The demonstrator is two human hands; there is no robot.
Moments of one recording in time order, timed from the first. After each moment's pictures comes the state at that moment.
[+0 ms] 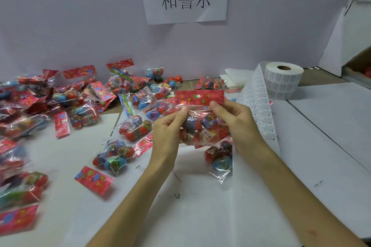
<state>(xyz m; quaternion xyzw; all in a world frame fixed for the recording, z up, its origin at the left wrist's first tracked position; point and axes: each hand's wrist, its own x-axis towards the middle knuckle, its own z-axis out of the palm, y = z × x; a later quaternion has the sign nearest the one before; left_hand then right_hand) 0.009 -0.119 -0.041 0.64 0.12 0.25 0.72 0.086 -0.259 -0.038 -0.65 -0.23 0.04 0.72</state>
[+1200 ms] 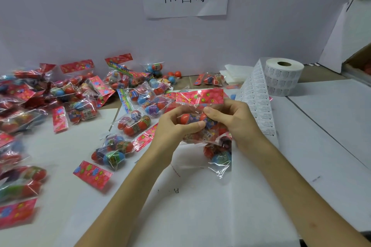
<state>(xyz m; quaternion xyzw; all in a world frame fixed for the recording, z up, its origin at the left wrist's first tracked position) 0.012 -0.107 -0.046 0.68 0.09 0.12 0.72 0.087 -0.262 -0.040 -0.65 -0.24 0.09 0.71</state>
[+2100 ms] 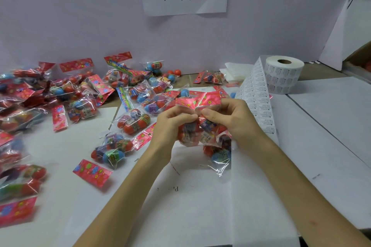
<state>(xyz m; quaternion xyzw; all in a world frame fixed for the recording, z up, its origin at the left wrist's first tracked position) 0.015 -0.105 -0.048 0.67 0.12 0.13 0.72 0.087 -0.264 -0.039 -0.69 -0.26 0.08 0.67</state>
